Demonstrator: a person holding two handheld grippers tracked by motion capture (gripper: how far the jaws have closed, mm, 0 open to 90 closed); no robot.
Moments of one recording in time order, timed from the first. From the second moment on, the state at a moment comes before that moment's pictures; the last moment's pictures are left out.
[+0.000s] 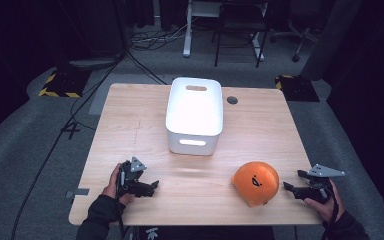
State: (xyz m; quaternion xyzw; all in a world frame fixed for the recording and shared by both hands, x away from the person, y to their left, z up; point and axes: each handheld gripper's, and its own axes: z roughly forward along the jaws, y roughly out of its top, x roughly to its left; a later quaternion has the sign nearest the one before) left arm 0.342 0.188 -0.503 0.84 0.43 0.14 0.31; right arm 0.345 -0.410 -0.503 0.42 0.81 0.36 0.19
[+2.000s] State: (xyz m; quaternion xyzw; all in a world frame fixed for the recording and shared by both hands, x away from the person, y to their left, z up) left arm 0.339 0.190 -0.504 0.84 0.41 0.14 0.32; right arm 0.301 -0.313 -0.420 0.27 0.83 0.45 0.19
